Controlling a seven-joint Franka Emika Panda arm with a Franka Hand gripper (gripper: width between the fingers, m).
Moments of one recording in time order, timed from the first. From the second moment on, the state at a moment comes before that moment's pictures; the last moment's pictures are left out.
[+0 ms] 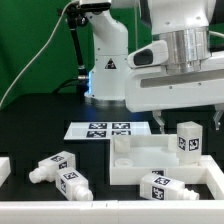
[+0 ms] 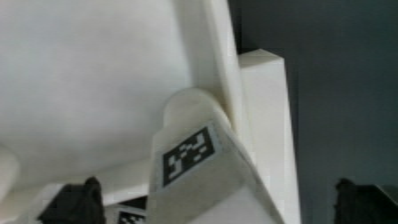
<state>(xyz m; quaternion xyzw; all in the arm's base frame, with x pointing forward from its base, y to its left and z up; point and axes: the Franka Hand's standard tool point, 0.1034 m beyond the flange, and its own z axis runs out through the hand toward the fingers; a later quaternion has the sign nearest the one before) 0.555 0.143 0.084 -1.00 0.03 -0.04 0.06</state>
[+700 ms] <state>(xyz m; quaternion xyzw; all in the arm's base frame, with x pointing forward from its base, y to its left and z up) 0.555 0.139 0.083 -0.99 -0.14 -0.05 0.04</state>
